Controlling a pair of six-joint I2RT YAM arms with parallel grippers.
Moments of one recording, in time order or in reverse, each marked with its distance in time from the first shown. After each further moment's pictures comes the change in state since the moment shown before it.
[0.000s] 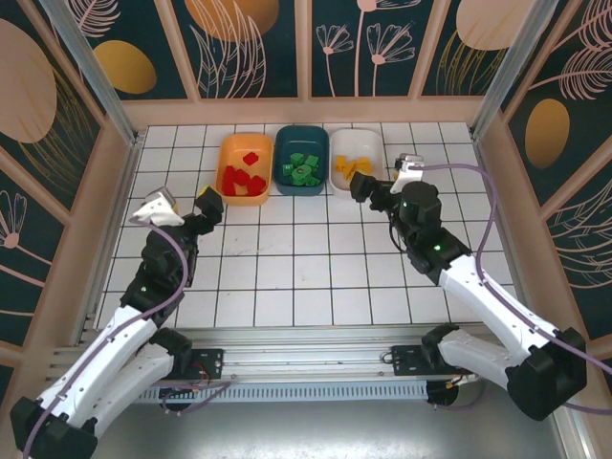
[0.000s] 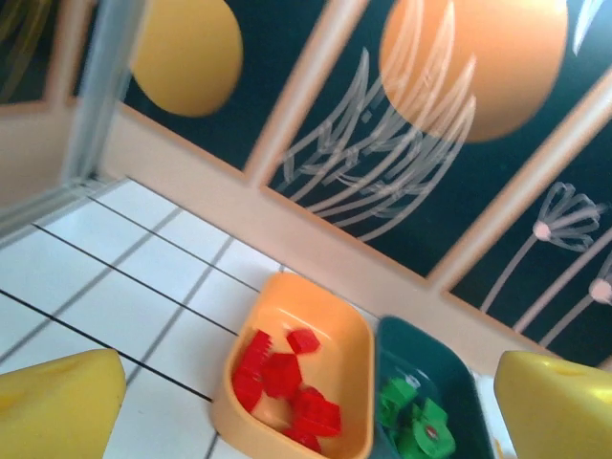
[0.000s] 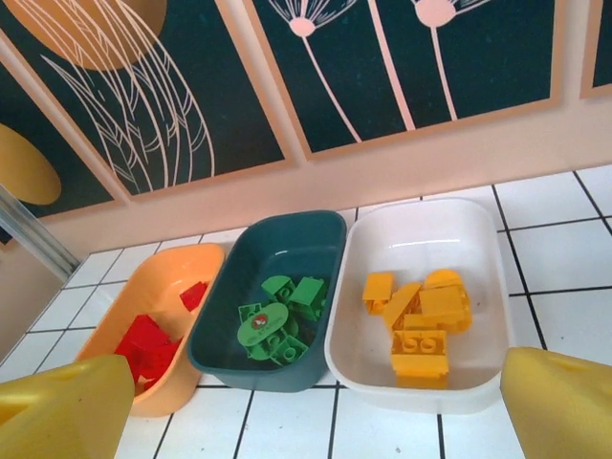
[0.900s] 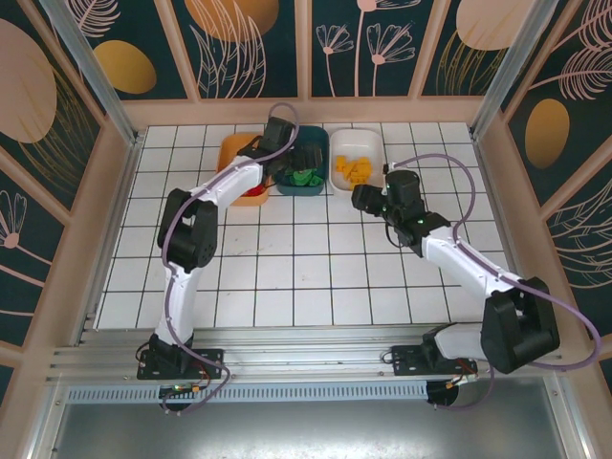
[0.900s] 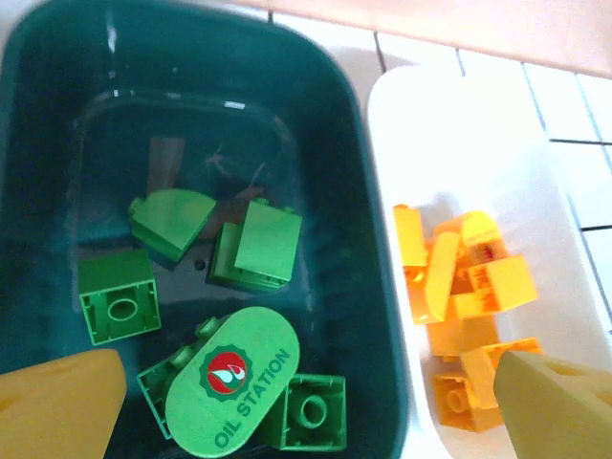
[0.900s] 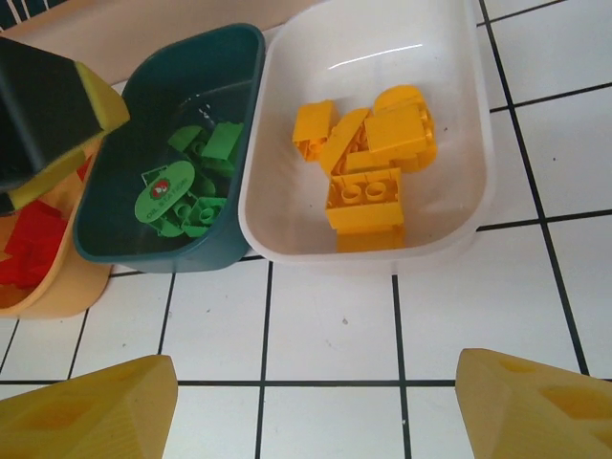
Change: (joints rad) left arm 0.000 1.537 1.335 -0.444 0.700 0.048; right arm -0.124 0.267 0.046 -0.160 -0.173 0.095
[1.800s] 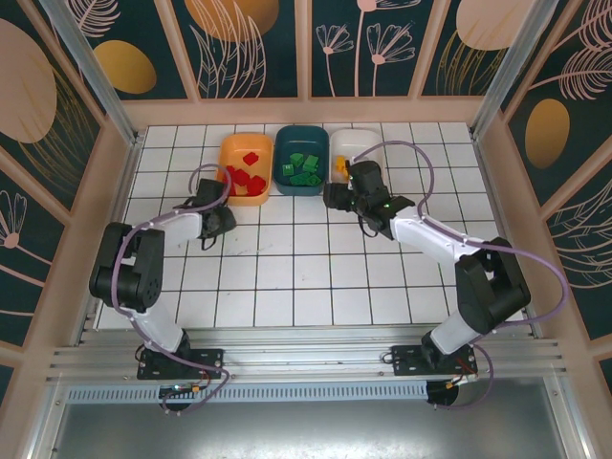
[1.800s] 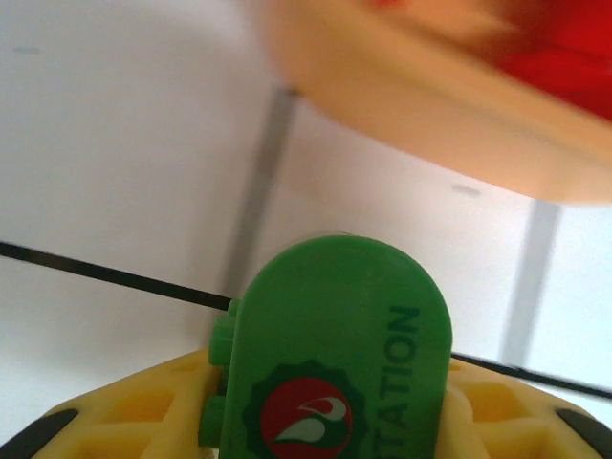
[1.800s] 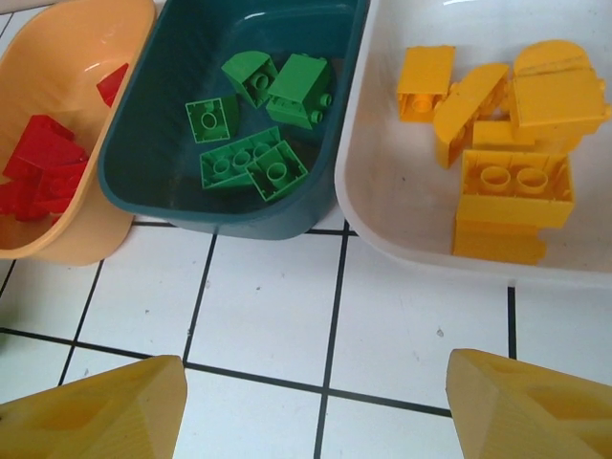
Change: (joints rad) left arm 0.158 -0.480 -0.906 0.077 -0.177 -0.083; right arm 0.130 0.268 0.169 -0.003 0.010 -0.051
